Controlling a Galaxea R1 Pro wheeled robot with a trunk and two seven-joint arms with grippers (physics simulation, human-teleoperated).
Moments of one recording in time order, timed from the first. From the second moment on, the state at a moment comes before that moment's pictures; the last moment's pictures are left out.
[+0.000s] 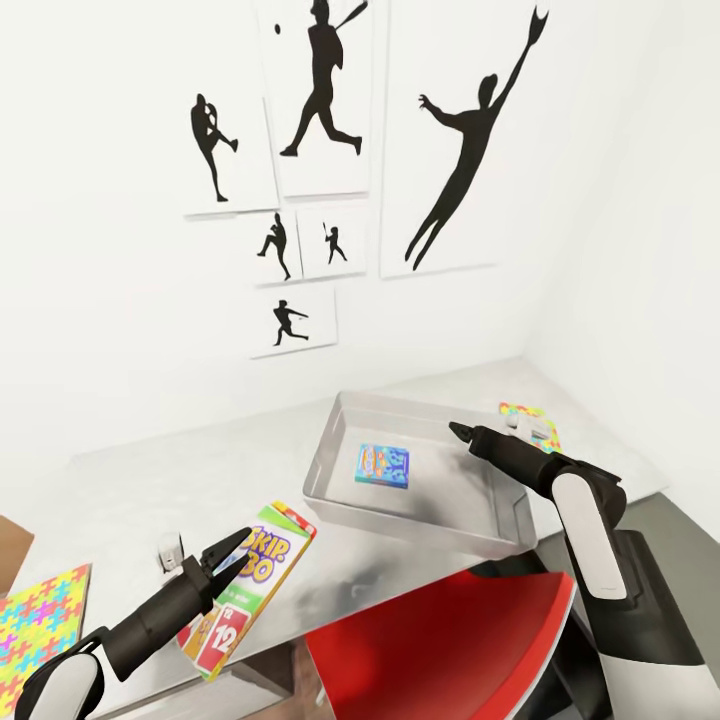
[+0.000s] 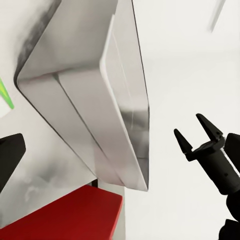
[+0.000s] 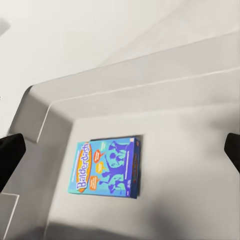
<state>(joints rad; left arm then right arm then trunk) -0.05 0.07 0.23 -1.51 1.09 0.83 -0.47 -0.54 -0.08 -0.03 -1.62 -0.71 0.85 -0.20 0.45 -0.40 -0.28</state>
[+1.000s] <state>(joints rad) -0.05 0.07 0.22 -1.51 1.09 0.83 -0.47 -0.55 -0.08 -0.02 -1.62 -0.71 0.85 -0.20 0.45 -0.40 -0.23</state>
